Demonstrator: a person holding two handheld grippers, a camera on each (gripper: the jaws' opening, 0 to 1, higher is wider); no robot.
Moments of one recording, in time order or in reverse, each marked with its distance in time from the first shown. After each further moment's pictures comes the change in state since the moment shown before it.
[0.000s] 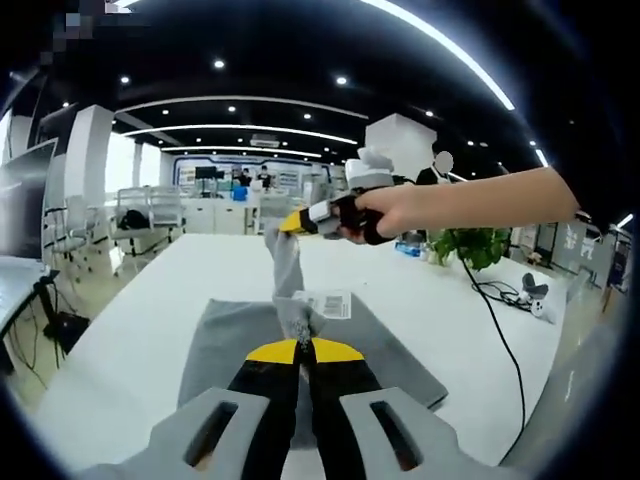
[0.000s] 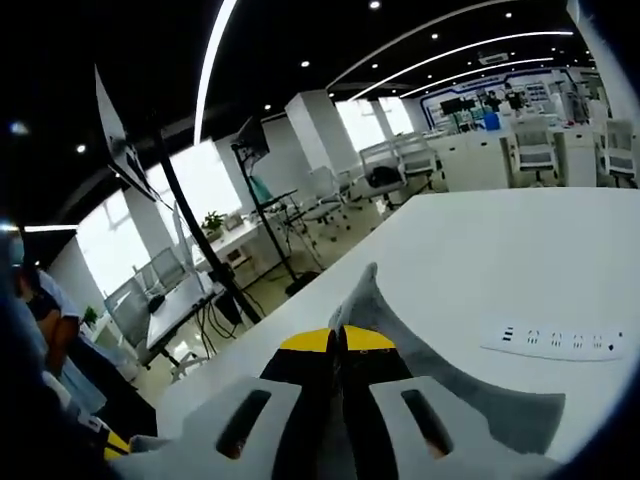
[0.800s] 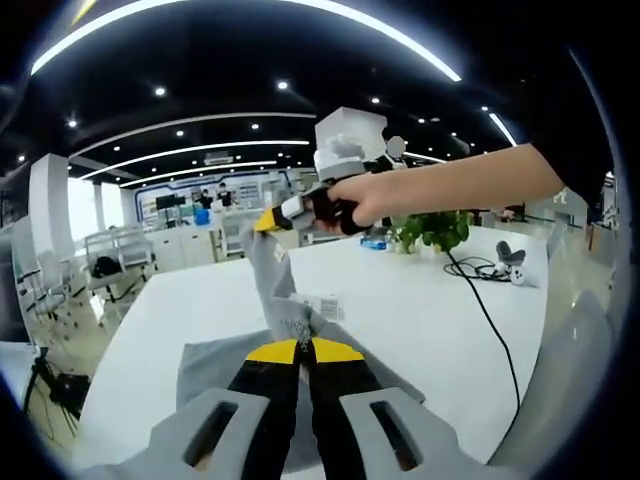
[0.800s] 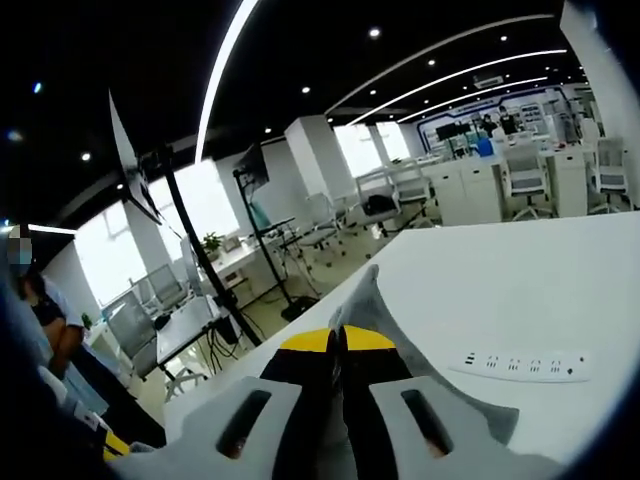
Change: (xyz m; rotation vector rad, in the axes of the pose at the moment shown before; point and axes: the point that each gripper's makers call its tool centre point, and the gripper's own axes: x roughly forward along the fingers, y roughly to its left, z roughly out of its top) left arm -0.003 -0.067 0.050 0.227 -0.018 -0.140; right arm -0.080 -0.004 0.055 -0.023 -0.112 -0.020
